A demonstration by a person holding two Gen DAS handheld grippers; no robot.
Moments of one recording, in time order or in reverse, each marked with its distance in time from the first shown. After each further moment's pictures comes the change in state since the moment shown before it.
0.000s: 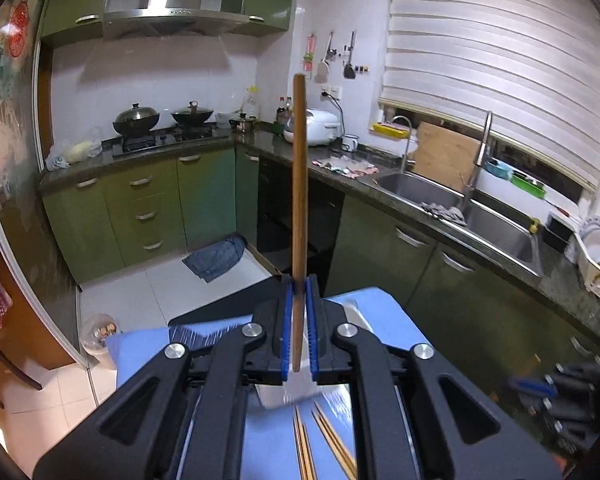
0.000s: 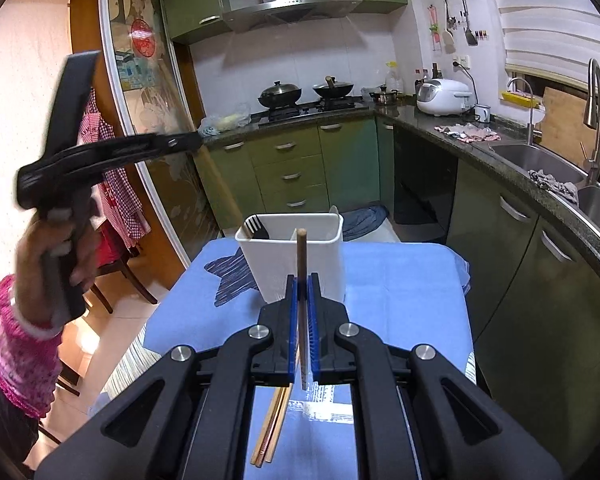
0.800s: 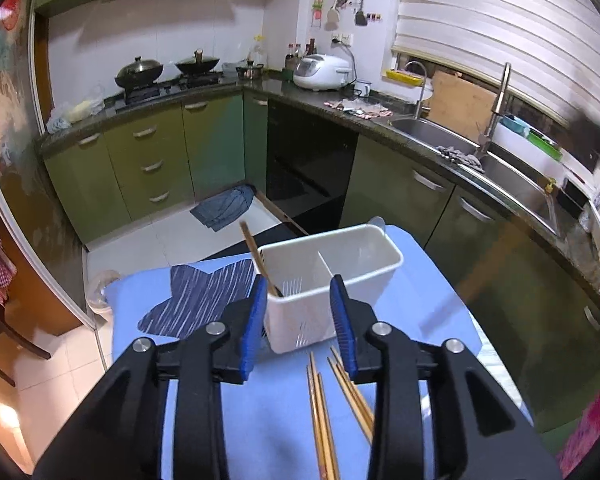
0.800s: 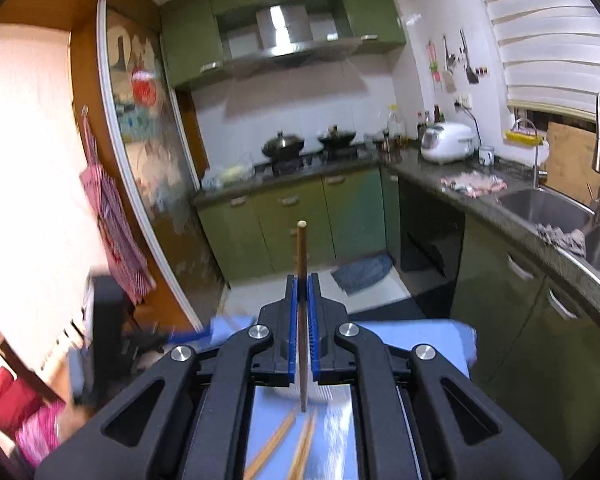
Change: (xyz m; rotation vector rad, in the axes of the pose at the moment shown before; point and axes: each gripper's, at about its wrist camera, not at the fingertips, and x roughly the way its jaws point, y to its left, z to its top) left arm 0.015 0.013 -0.061 0.013 0.191 0.023; right arm 0.004 0.007 0.121 0.030 -0.174 0.022
